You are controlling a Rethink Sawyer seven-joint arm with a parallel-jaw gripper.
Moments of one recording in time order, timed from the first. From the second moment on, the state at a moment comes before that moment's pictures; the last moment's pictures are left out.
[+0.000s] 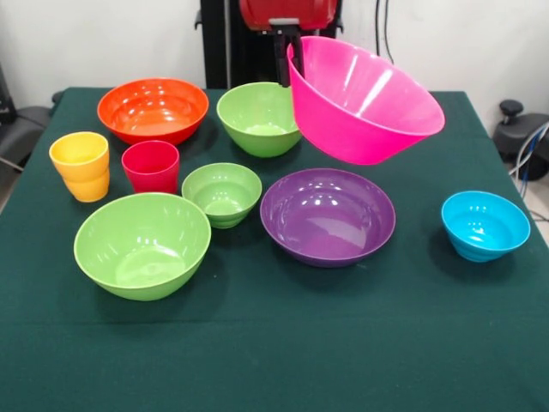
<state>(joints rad) -0.62 -0.93 0.39 2.10 -0.17 0.29 1.96</state>
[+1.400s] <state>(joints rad) -0.60 -0.92 0.39 2.04 -0.17 0.31 1.96</state>
